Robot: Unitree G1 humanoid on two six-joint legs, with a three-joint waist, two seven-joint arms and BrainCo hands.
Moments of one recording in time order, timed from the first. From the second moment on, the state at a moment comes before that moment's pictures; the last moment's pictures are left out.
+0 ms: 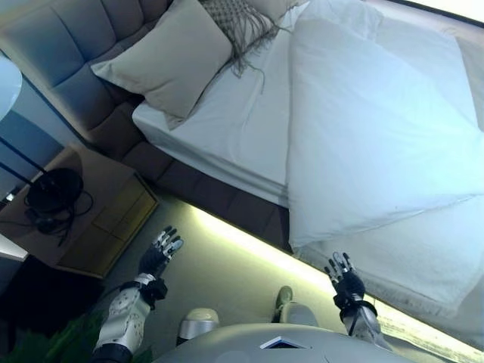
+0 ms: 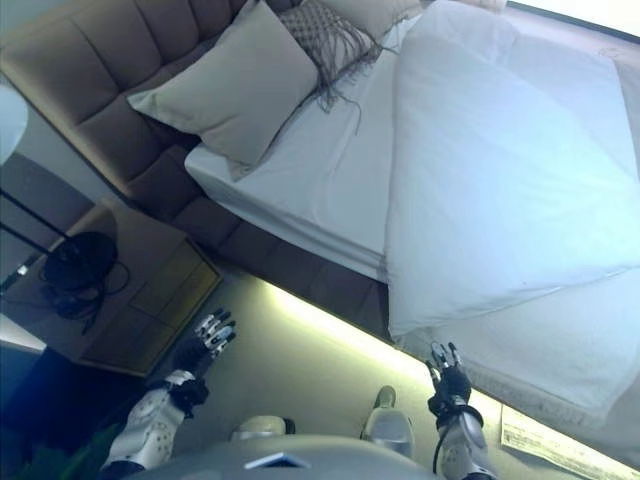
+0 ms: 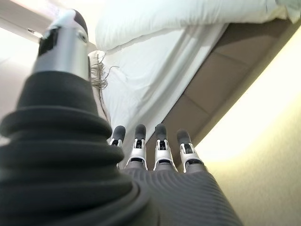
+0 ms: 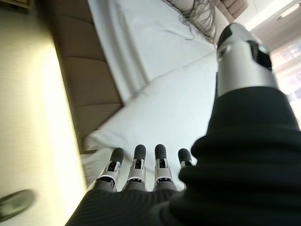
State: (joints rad) left arm 0.27 0.34 -0.10 0.41 -0.64 -0.12 -0.24; right arm 0.24 -0.25 0.05 0.63 0.91 -0.19 0.08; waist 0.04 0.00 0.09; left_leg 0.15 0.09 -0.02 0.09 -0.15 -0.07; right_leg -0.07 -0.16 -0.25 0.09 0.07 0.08
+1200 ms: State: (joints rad) left arm 0.17 0.36 -0.11 0.41 -0.66 -0.14 -0.27; right arm 0.24 -0.19 0.11 0.60 0.91 -0.17 0.07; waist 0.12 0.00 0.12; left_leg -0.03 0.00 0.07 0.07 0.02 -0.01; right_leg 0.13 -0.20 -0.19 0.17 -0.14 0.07
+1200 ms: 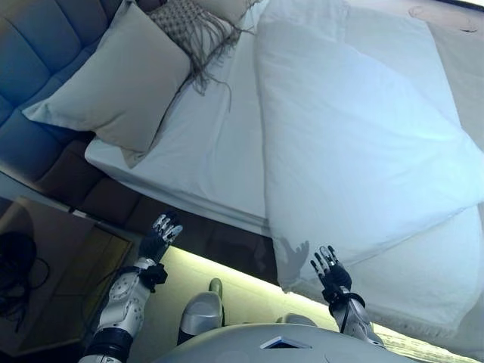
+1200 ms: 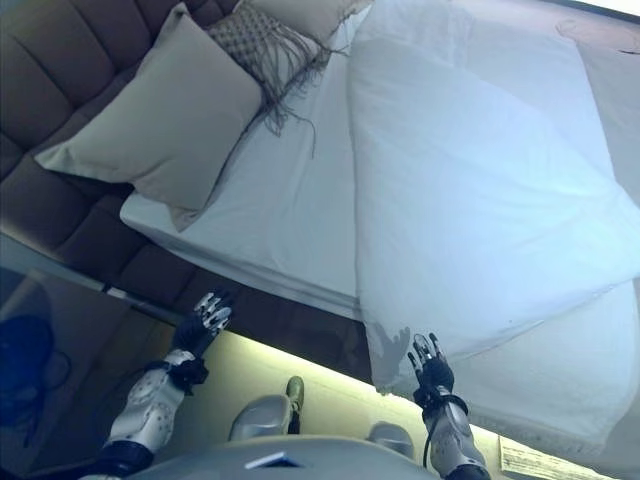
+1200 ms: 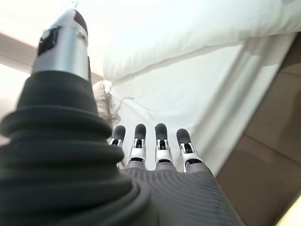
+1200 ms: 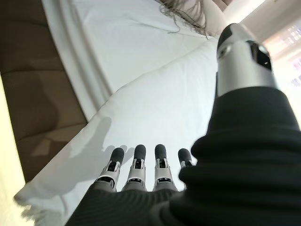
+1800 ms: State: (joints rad) left arm 0.16 0.39 -0.17 0.42 -0.64 -0.17 -0.20; right arm 0.20 -0.19 0.12 0.69 0.90 -0.20 0.08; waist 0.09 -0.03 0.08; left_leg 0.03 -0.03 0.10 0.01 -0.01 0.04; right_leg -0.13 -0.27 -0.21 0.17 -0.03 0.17
